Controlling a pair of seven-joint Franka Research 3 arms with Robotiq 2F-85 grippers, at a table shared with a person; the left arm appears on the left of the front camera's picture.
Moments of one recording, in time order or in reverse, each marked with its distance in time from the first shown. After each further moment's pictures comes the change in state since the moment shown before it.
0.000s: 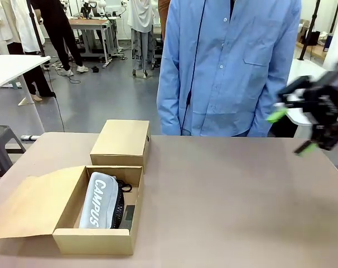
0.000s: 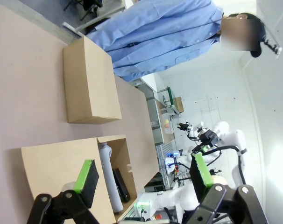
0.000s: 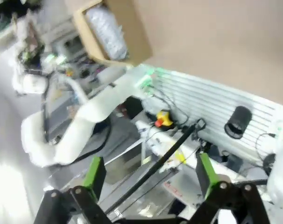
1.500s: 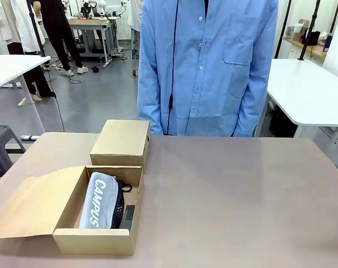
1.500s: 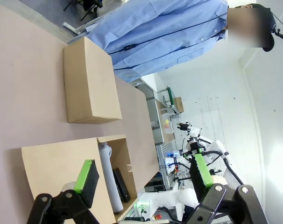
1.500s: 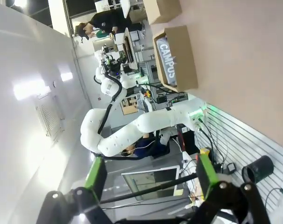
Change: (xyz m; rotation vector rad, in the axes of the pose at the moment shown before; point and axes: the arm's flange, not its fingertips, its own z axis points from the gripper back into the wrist) left arm 0.000 0.000 0.000 0.000 0.000 0.000; right arm -0.030 -0.163 0.038 0.470 -0.221 0.161
